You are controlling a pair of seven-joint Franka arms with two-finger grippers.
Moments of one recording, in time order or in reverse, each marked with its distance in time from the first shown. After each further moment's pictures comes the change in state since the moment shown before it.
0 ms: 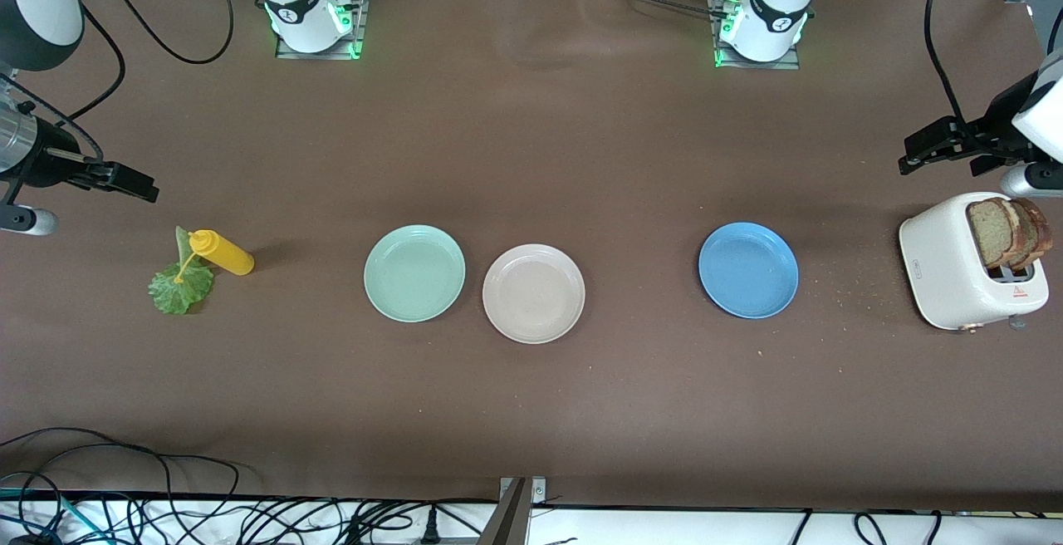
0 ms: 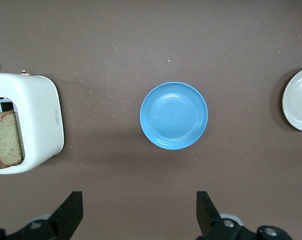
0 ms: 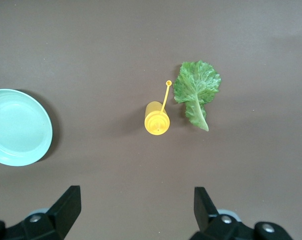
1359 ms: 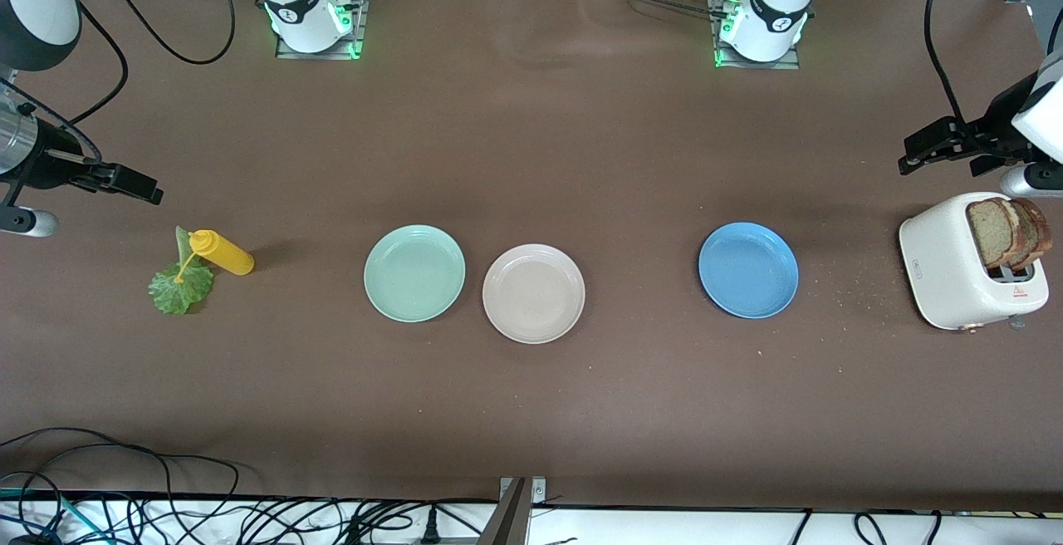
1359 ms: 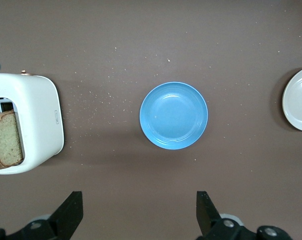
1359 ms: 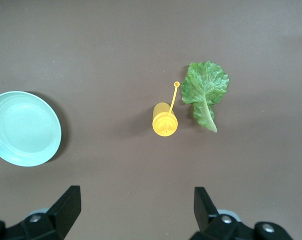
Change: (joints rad) left arm 0.000 0.001 0.000 0.000 0.000 0.000 0.001; right arm -0.001 0.002 -0.001 0.000 0.034 0.008 0.000
